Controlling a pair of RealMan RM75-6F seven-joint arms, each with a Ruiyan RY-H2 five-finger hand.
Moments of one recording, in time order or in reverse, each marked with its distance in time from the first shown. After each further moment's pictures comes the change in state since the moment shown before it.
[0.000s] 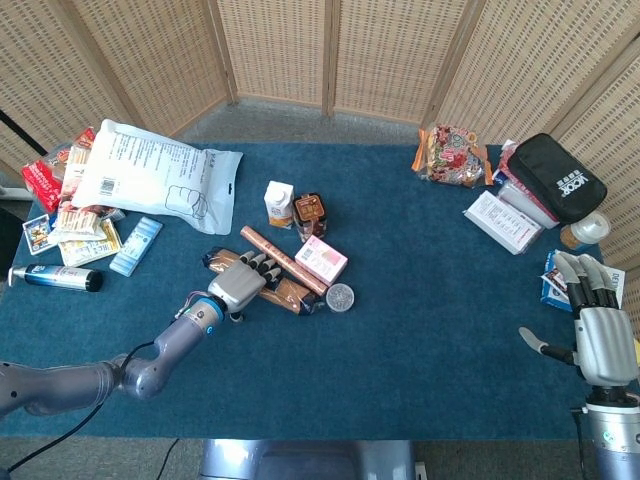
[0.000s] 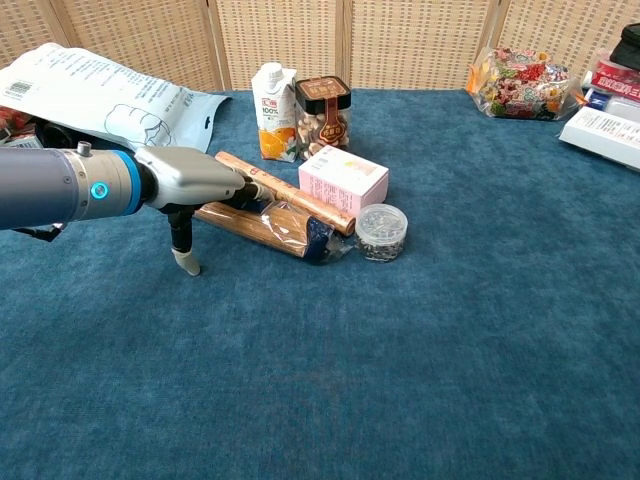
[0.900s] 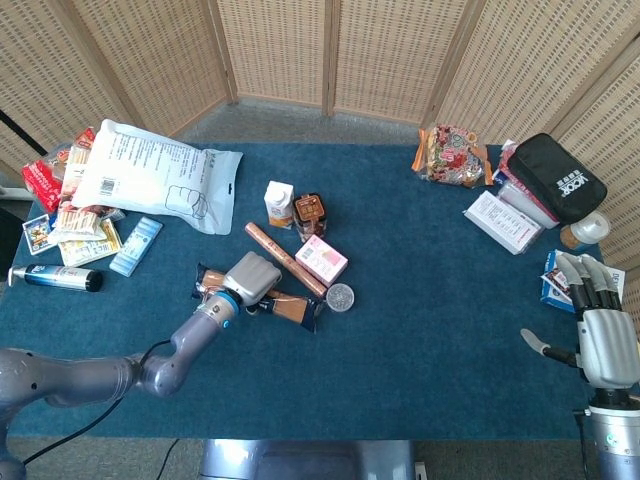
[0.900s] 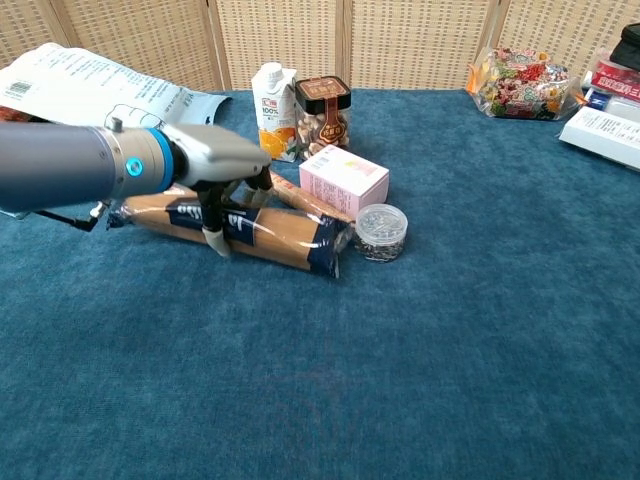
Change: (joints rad) left arm -0.102 -0.001 0.003 -0.060 -0.129 0.098 0.039; right arm -0.009 0.009 -0.002 -0.006 -0.012 0.013 0.015
